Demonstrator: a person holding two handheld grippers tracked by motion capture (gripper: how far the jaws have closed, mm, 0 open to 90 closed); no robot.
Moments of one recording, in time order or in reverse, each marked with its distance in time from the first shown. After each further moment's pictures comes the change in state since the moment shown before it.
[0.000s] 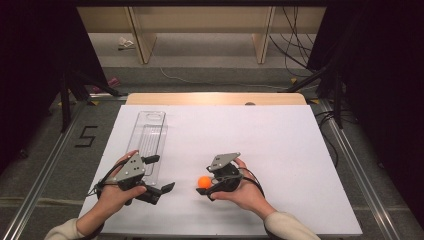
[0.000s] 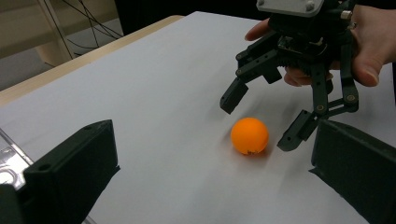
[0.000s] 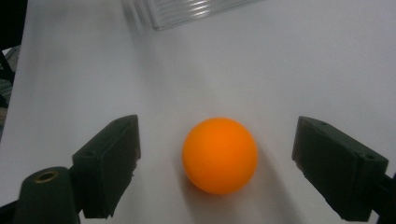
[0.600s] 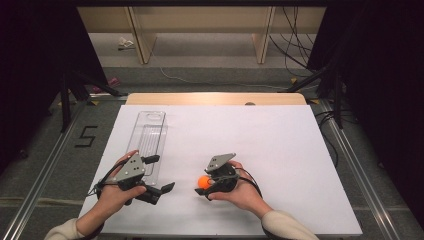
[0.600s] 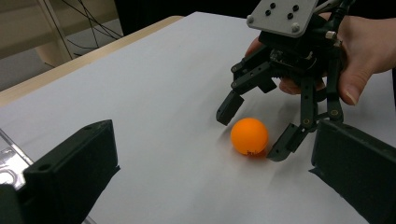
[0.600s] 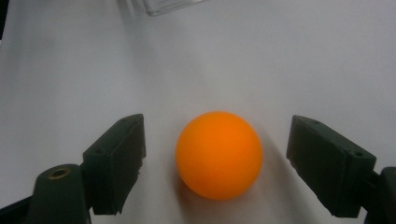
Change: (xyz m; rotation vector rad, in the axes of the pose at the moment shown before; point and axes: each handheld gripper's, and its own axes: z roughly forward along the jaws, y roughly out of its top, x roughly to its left) left arm 0.000 0.000 0.000 -0.001 -0.001 0.000; right arm -0.002 -0.002 0.012 0.038 -0.002 0.004
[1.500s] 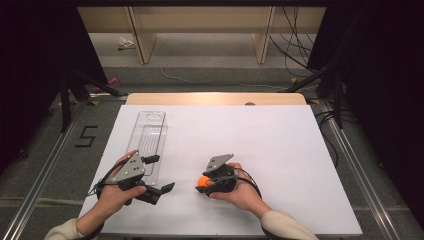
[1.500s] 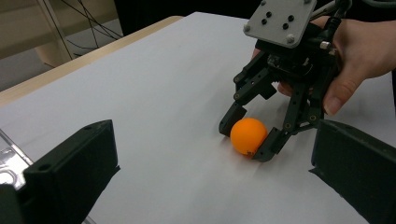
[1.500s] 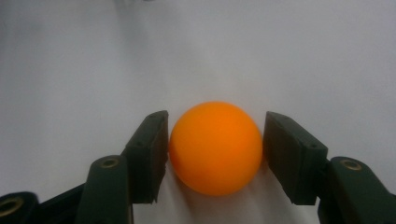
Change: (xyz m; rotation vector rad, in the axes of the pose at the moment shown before) left arm 0.000 0.000 0.000 -0.001 -0.001 0.000; right arm 0.000 -0.001 0.004 0.036 -0.012 -0.013
